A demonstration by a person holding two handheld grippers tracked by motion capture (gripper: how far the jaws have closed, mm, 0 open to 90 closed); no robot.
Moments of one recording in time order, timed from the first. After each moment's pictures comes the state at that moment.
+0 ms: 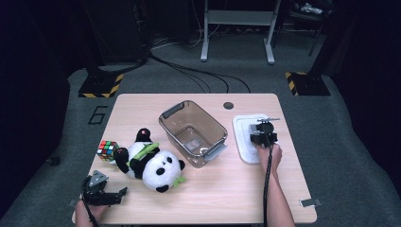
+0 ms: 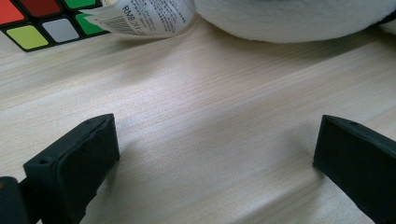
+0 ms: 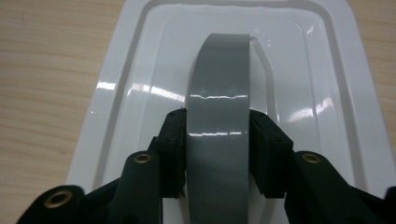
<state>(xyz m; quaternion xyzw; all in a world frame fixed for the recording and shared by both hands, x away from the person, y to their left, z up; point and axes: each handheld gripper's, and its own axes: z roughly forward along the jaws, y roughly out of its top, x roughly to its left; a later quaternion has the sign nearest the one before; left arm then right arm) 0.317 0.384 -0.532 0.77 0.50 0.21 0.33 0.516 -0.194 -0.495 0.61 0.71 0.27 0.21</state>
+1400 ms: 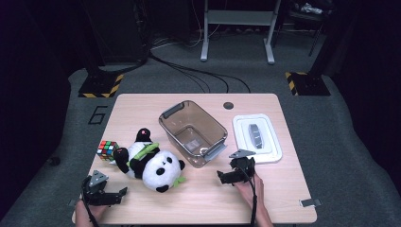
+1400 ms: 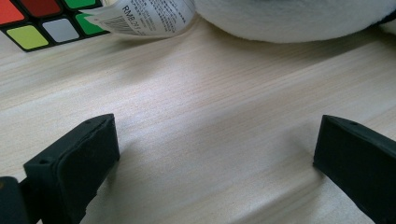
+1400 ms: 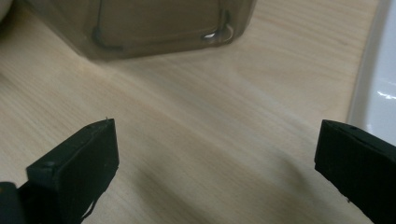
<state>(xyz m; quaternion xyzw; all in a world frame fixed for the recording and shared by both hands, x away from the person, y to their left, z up) 0.317 0.383 -0.533 0.77 0.50 0.21 0.33 0.396 -0.108 -0.515 0.44 0.82 0.34 0.15</state>
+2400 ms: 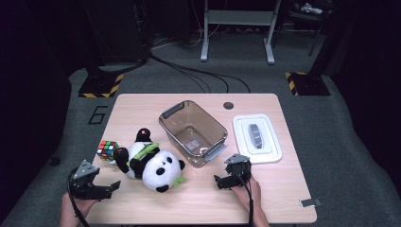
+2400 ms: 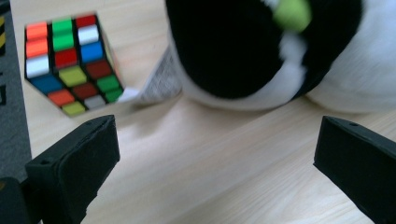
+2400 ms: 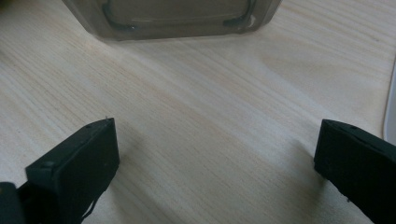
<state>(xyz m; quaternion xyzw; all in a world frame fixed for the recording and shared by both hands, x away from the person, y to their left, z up) 0.315 0.387 -0.457 0.78 0.47 0.20 0.36 0.388 -0.096 -0.528 0.42 0.83 0.34 0.17</state>
